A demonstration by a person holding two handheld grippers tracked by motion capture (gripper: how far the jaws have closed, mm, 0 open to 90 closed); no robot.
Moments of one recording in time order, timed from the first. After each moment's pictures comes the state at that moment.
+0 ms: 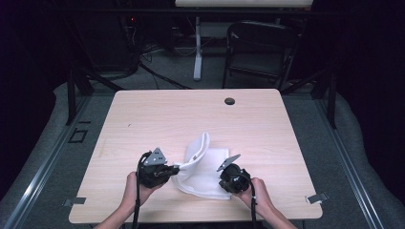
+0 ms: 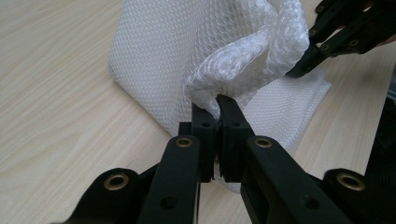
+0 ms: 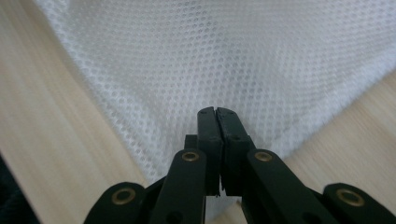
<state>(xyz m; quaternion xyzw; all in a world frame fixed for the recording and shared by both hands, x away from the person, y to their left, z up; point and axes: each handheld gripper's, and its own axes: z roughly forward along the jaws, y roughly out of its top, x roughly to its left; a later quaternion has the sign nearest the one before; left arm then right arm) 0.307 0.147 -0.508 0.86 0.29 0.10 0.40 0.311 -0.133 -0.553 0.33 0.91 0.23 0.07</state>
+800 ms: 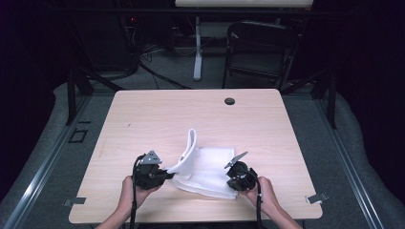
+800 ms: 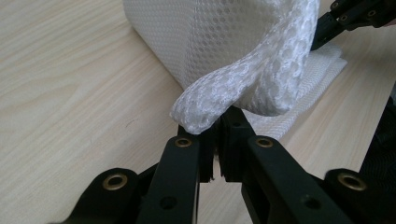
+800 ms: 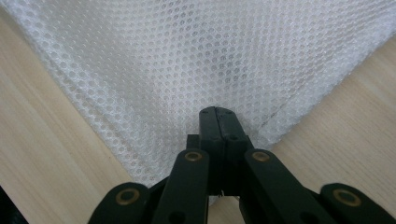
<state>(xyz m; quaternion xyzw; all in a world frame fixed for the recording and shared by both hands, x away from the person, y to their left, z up) 0.308 0.163 -0.523 0.85 0.35 0.05 0.39 0.316 -0.158 -0.553 0.38 0.90 0.20 0.05</state>
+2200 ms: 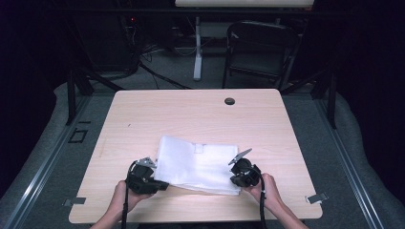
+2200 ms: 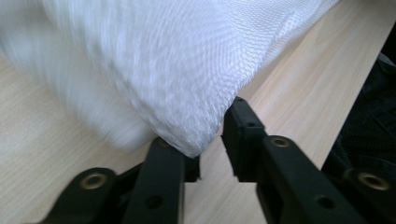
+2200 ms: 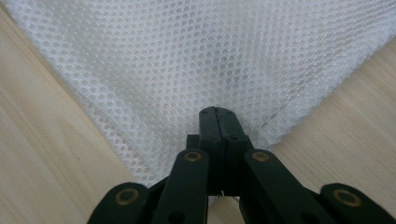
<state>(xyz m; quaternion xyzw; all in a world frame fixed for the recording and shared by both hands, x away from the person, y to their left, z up) 0.307 0.187 -0.539 0.87 0.37 -0.04 0.32 0.327 -0.171 -0.554 0.37 0.90 0.21 0.06</state>
